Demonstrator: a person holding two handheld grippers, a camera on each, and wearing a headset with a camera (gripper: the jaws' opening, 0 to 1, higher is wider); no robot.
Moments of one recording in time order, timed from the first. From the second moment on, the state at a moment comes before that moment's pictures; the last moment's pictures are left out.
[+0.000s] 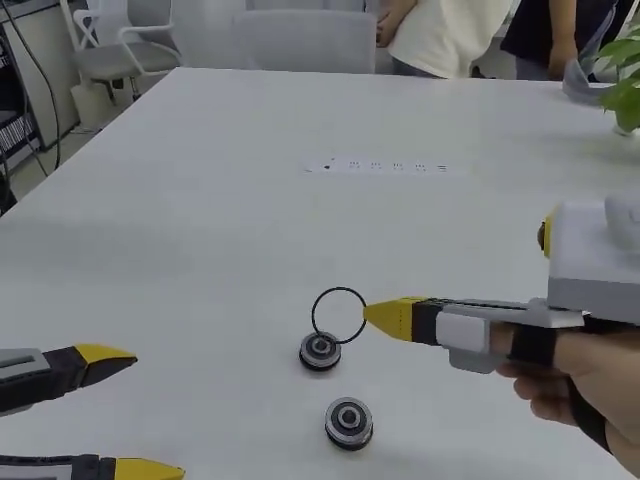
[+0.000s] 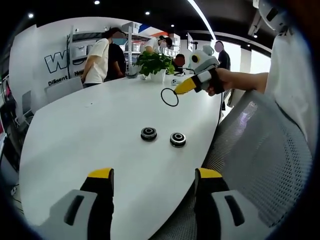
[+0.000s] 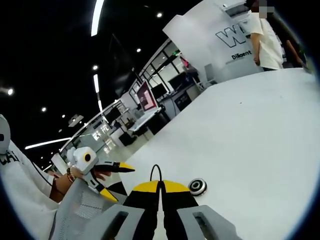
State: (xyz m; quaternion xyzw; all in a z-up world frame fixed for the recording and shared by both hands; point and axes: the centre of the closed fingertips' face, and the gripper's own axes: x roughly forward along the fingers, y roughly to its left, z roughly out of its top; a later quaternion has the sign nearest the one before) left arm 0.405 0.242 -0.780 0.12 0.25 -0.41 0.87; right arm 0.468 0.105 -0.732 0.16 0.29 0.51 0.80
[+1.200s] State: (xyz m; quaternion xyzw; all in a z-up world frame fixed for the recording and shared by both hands) left arm 0.407 0.242 -0.779 0.11 0.25 -0.40 0.88; right arm 0.456 0.152 -0.739 0.06 0.31 0.57 0.76
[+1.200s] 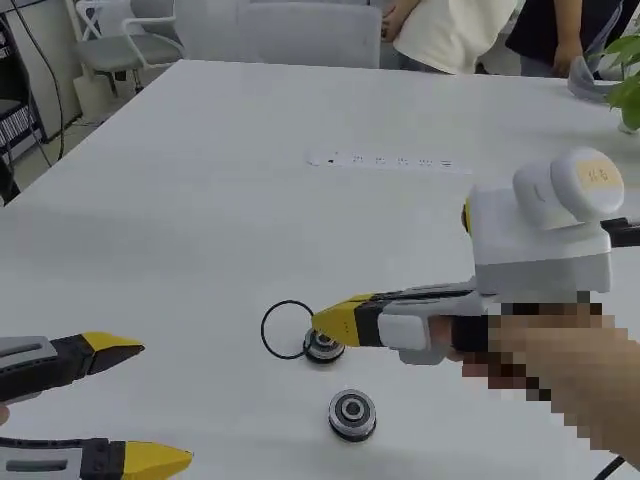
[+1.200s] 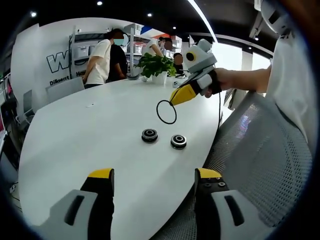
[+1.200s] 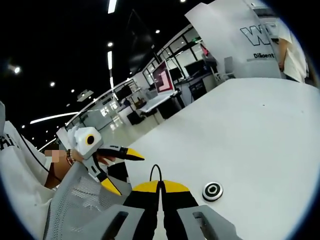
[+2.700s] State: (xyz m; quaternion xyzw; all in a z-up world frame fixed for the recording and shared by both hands) left arm 0.406 0.243 -0.782 0.11 0.25 -0.40 0.88; right arm 0.446 0.184 -0.828 0.03 0.41 0.55 0.73
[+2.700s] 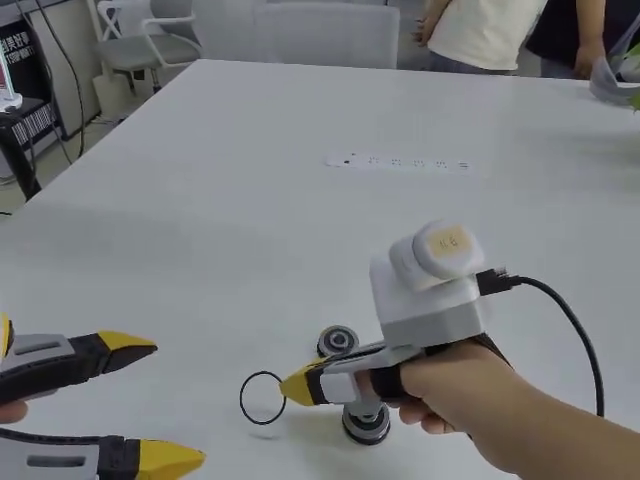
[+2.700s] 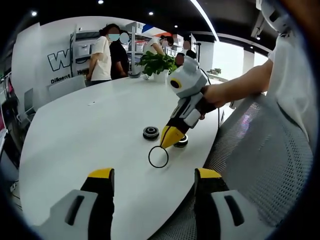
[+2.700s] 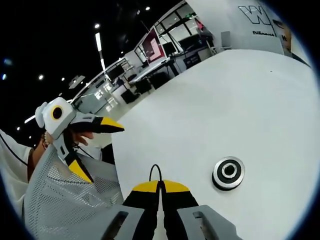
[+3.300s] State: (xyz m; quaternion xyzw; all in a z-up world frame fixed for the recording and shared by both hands) left arm 0.404 0.242 -0.786 0.11 0.26 -0.40 0.87; right arm 0.444 0.182 -0.849 -0.01 0.41 0.54 0.73
